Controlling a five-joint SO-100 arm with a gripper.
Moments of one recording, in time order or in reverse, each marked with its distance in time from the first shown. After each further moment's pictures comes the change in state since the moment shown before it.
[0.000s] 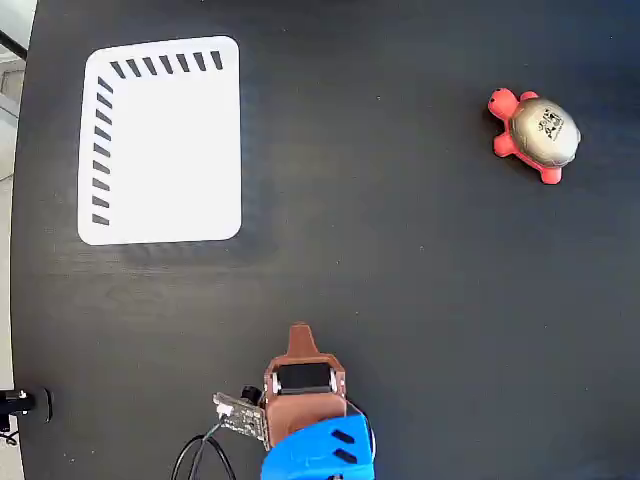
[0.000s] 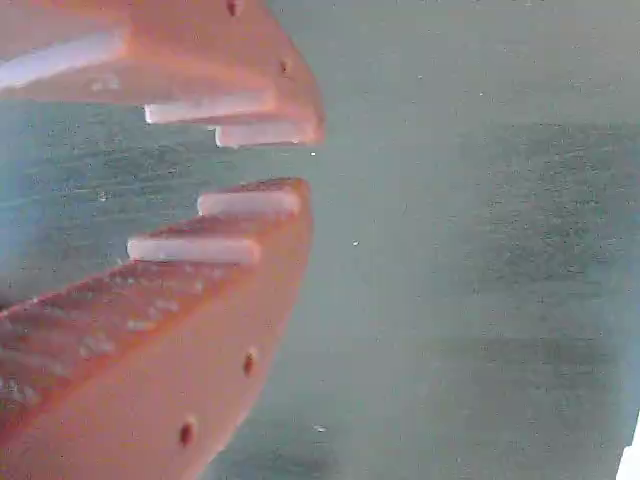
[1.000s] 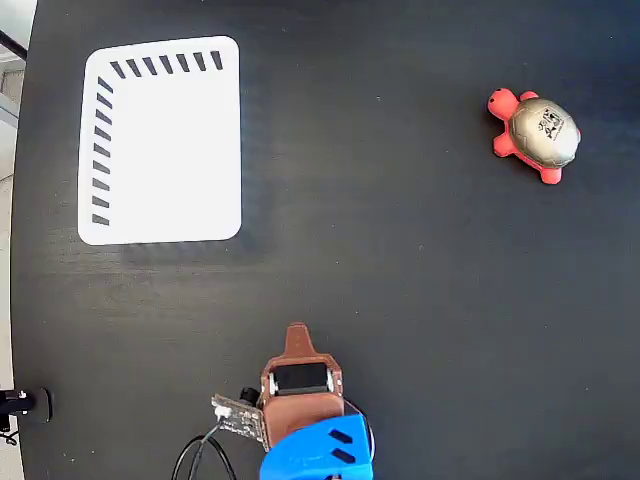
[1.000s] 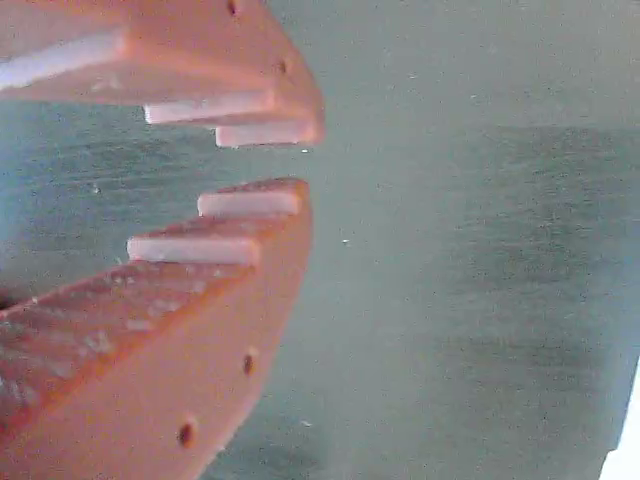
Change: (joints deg) arm -0.1 0.0 0.0 0.0 -0.6
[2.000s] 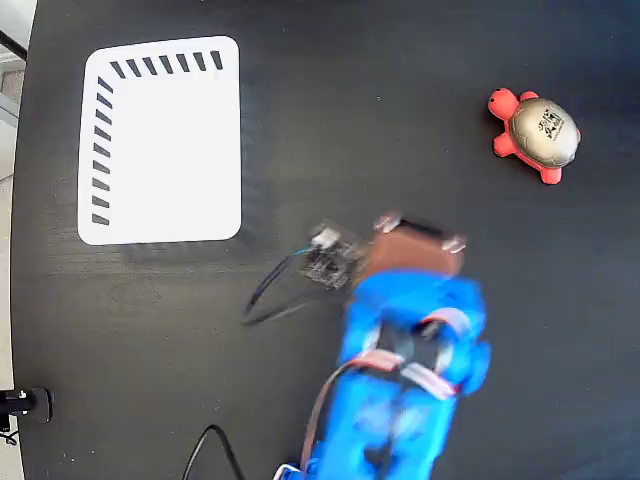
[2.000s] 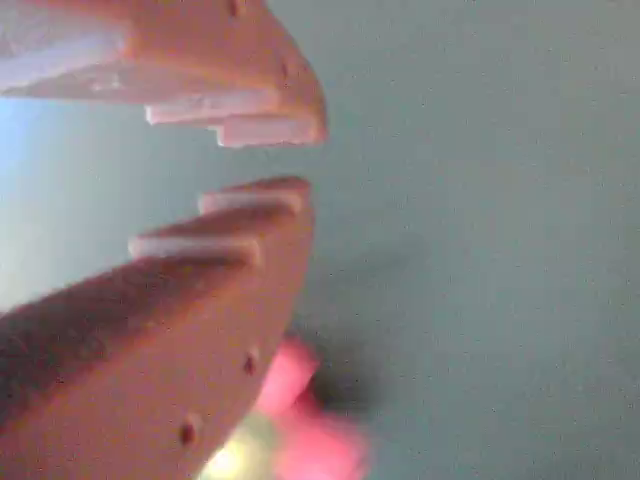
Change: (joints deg) arm 25.0 -75.7 -52.7 -10.2 -0.5
